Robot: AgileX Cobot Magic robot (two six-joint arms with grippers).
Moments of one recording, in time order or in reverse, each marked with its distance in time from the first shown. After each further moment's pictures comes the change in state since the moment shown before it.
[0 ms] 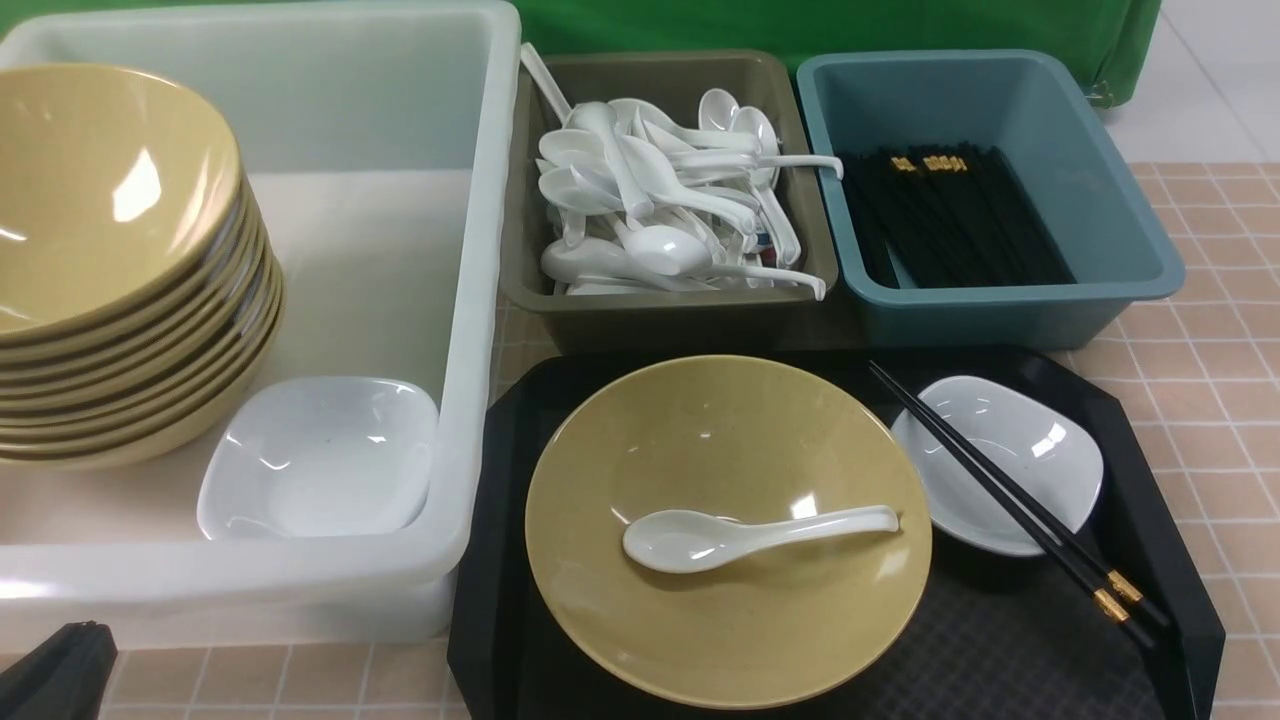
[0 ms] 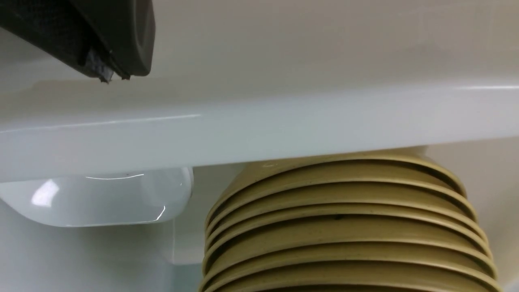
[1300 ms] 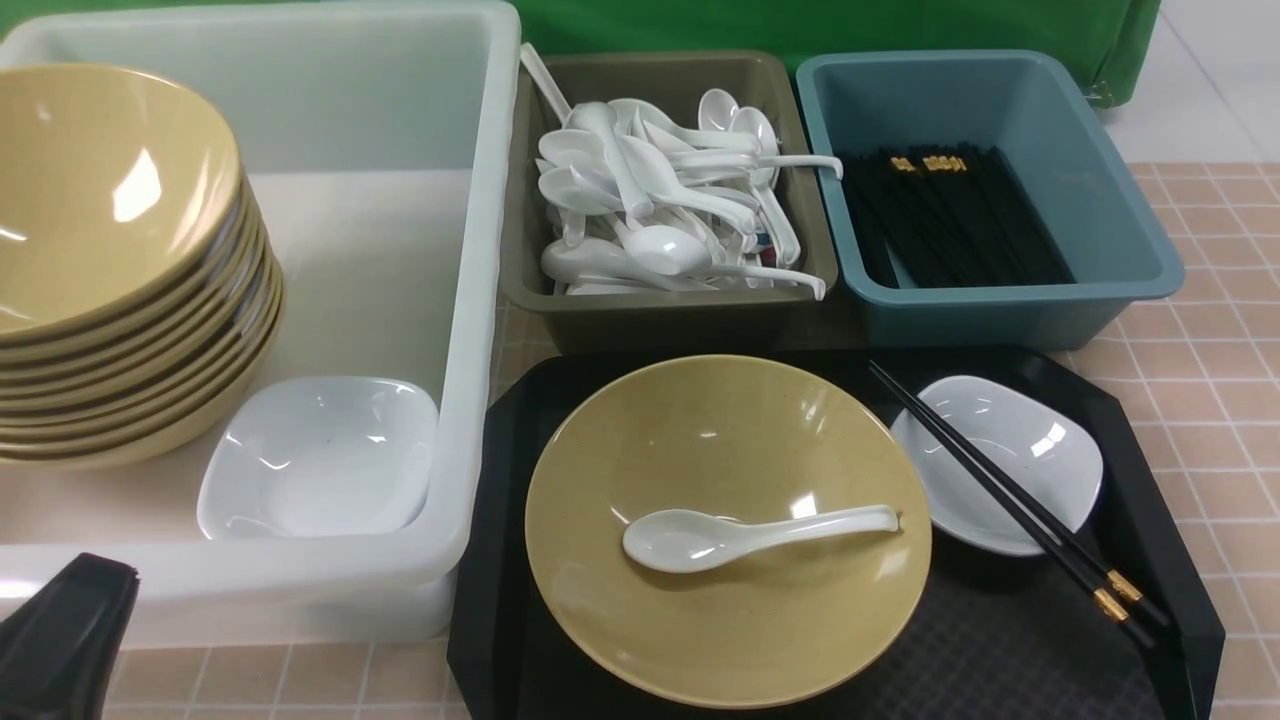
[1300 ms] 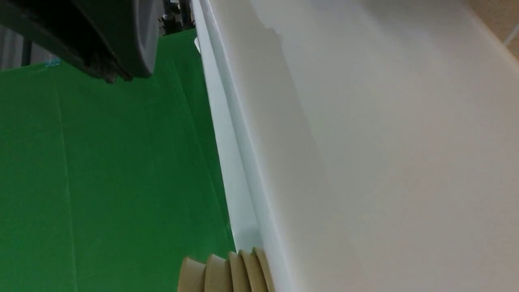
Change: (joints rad) right arm 0.000 0.000 0.000 0.321 -0.033 0.606; left arm 0.000 0.000 0.000 -0.960 -0.142 -0.410
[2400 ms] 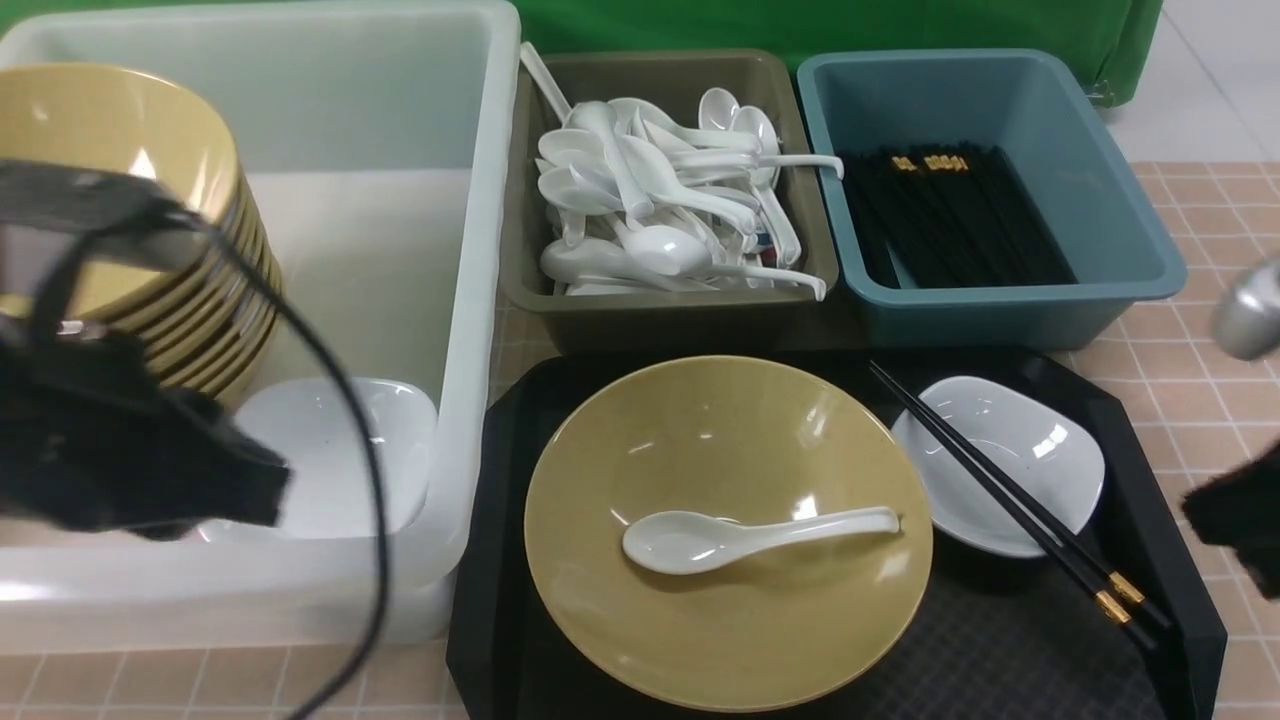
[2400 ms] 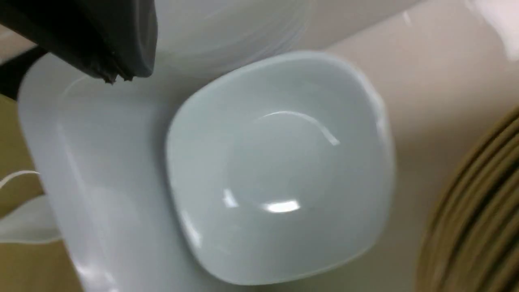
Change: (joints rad) right arm 0.219 1.112 -0.934 -0.014 0.751 -1.248; left arm -0.261 1.078 -0.944 0.807 0.830 0.517
